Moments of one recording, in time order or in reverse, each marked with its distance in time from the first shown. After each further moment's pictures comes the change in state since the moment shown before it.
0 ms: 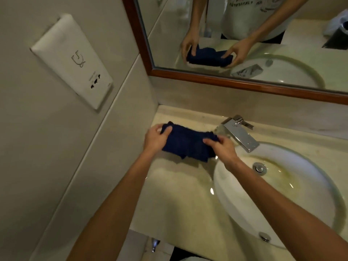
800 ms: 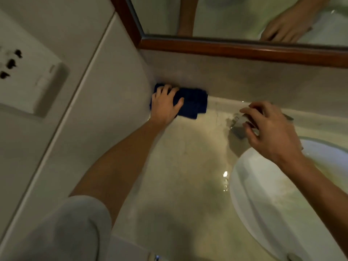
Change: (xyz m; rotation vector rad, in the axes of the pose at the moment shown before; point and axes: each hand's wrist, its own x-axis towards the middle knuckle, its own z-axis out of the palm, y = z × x) left_hand 0.153 -0.027 0.054 0.888 0.111 0.593; right_hand 0.061 0.003 -0.068 -1.142 0.147 -0.742
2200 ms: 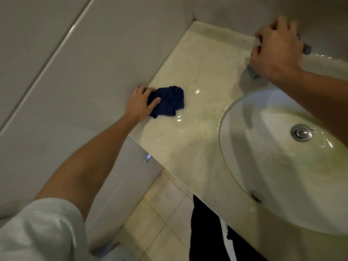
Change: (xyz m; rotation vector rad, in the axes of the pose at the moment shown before) left_hand -0.308 -0.007 -0.042 0.094 -0.081 -0.371; right_hand 0.005 0.005 -0.007 0.018 -0.010 -0.059
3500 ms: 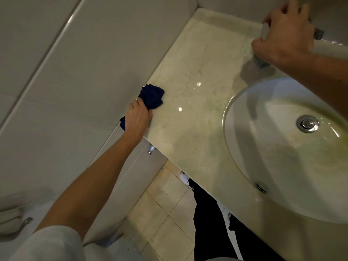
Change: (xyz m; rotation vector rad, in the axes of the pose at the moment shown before) left_hand -0.069 0.014 0.014 0.498 -0.009 -0.217; right_hand -0.004 -0.004 -0.001 0.002 -0.050 0.026
